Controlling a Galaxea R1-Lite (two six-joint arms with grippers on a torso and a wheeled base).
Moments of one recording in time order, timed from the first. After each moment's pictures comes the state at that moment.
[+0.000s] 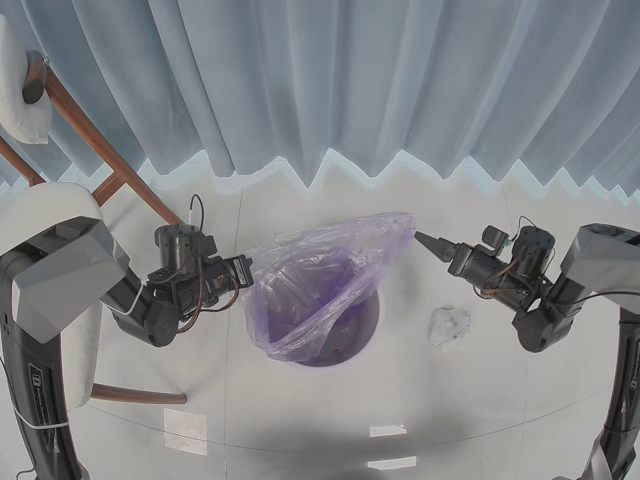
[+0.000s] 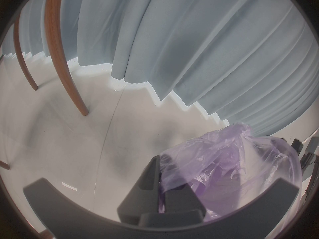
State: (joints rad) left arm -0.27 2.26 -1.02 -0.95 -0.12 -0.39; right arm 0.23 2.27 -0.85 -1.42 0.45 0.53
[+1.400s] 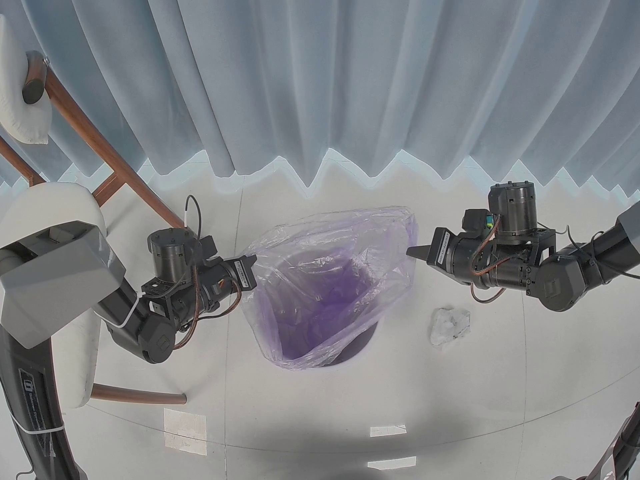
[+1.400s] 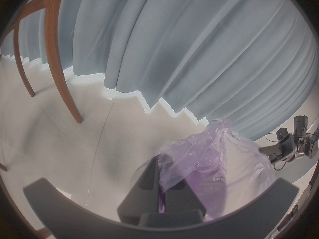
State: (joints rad) left arm -0.31 2.20 -0.88 -1.12 -0.12 -0.39; right arm 0.41 1.95 -1.03 -0.48 0.26 0.60
